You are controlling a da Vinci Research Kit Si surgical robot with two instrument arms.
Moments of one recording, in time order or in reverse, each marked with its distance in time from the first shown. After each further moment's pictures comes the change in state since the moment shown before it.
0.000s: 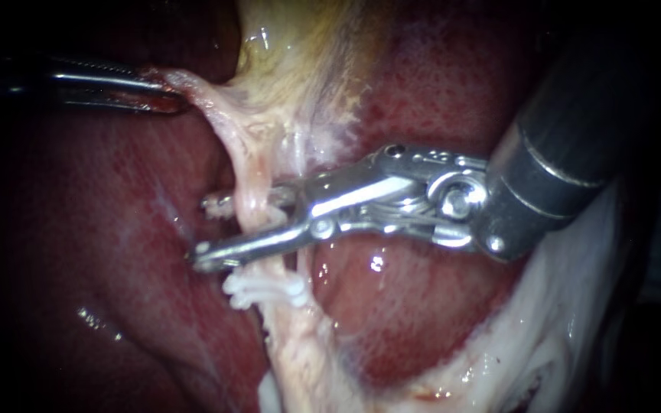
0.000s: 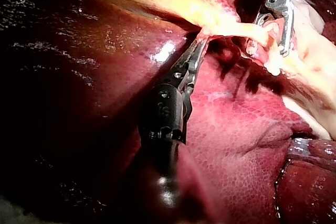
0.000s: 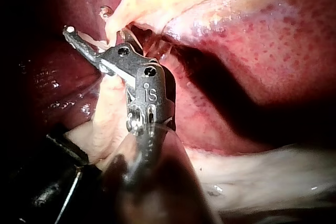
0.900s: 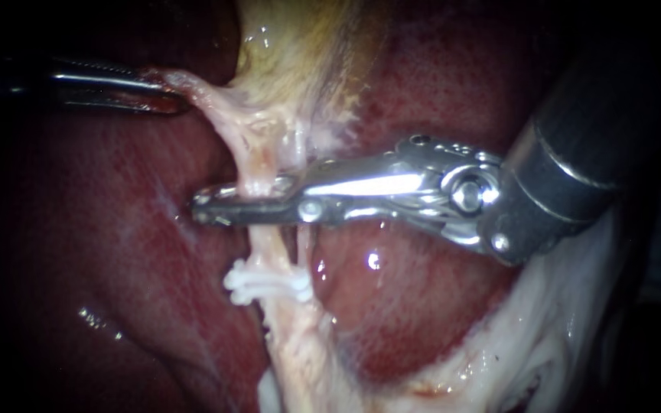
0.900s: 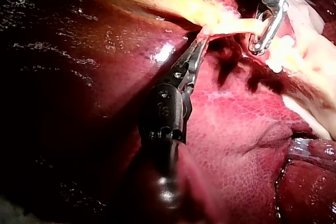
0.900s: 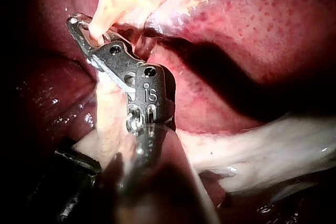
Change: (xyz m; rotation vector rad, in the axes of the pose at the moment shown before) right arm -0.001 0.000 -0.001 0.020 -0.008 0.175; left arm 0.000 0.000 0.000 0.000 0.000 0.000
